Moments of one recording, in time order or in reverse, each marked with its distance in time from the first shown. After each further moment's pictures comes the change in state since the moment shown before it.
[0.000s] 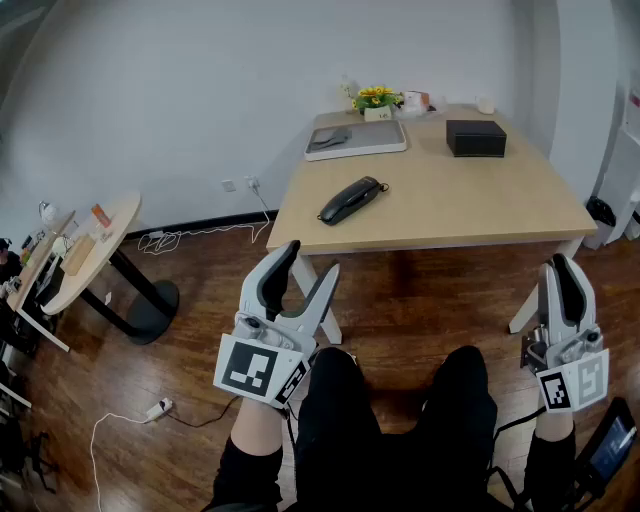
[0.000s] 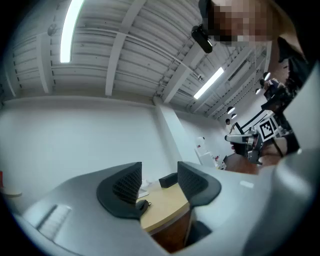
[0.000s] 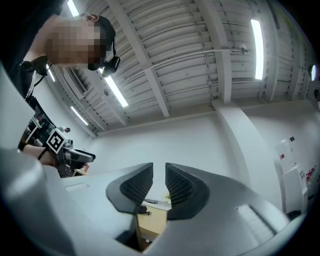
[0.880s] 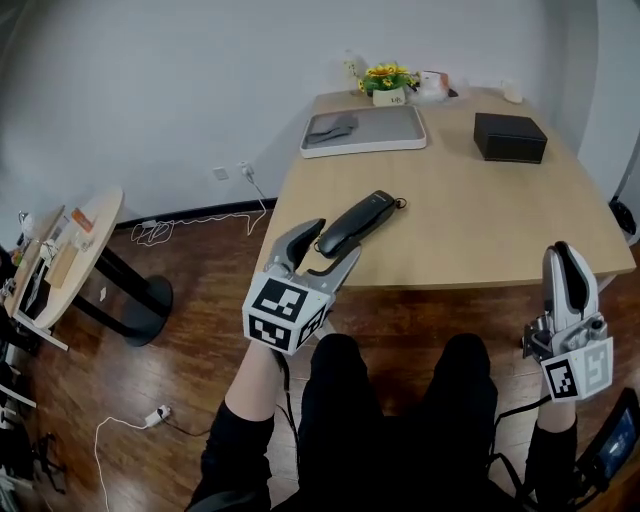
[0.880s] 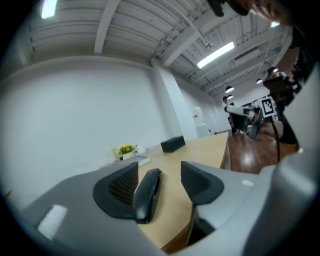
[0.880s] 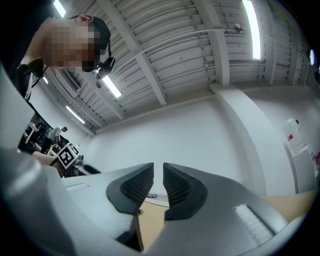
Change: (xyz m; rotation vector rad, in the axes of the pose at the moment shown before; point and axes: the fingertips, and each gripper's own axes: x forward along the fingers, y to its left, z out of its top) left arm 0.189 0.094 -0.178 0.011 0.375 -0.142; right arm 0.156 -0.057 -0.122 0.066 0.044 0.009
